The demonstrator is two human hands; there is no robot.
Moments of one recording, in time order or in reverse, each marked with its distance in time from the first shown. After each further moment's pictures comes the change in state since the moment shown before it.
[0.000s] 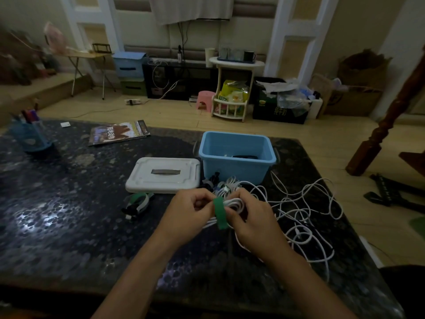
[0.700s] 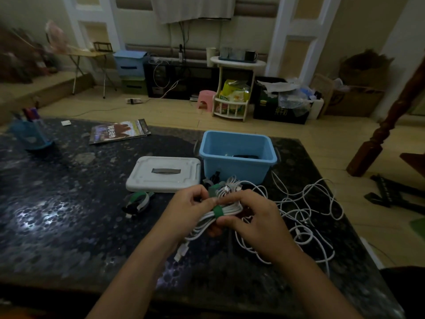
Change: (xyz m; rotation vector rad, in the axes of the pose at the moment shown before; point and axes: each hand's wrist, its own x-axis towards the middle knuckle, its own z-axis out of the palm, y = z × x) left_hand -0.001 0.008 0.001 -0.192 0.019 -0.239; right_hand 0.002 0.005 -0.009 0.046 -0.002 -0.150
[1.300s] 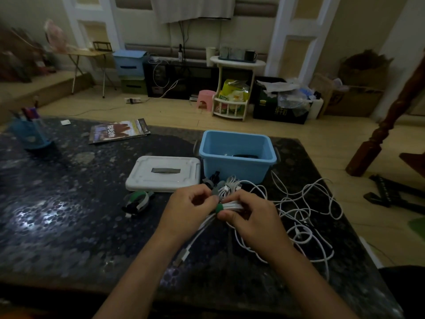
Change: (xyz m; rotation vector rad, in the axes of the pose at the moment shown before) left_hand 0.002 -0.004 0.001 0.276 0.120 0.243; right_hand -0.001 -0.002 0.006 0.011 0.021 0.131
